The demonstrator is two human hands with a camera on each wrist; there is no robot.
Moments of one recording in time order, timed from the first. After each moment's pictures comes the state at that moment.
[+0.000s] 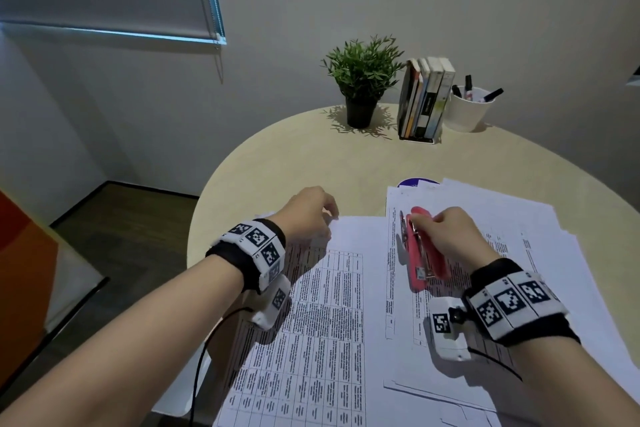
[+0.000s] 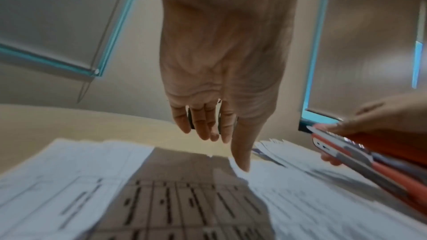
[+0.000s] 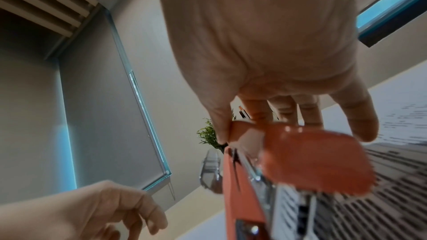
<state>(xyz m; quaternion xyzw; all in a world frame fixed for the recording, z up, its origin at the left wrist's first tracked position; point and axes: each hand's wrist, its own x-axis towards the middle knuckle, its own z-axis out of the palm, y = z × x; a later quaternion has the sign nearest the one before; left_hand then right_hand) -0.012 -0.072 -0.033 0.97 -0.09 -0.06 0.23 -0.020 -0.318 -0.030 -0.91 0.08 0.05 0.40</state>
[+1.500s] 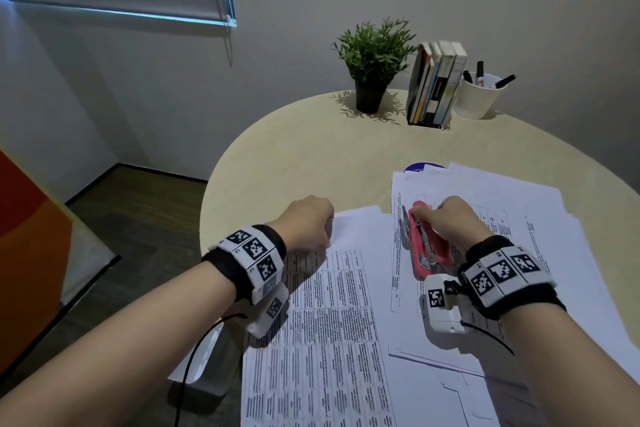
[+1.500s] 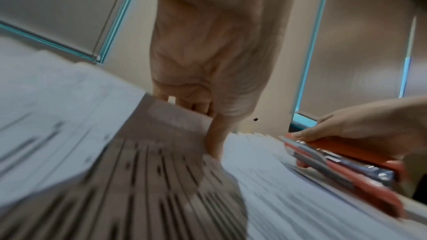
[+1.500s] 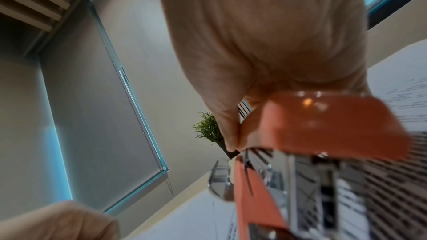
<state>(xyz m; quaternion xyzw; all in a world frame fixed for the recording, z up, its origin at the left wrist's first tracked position) -0.060 -0.072 -0.042 0.98 -0.09 -0.12 0.13 -0.027 -0.311 -0.033 -0.91 0.10 0.09 0.38</state>
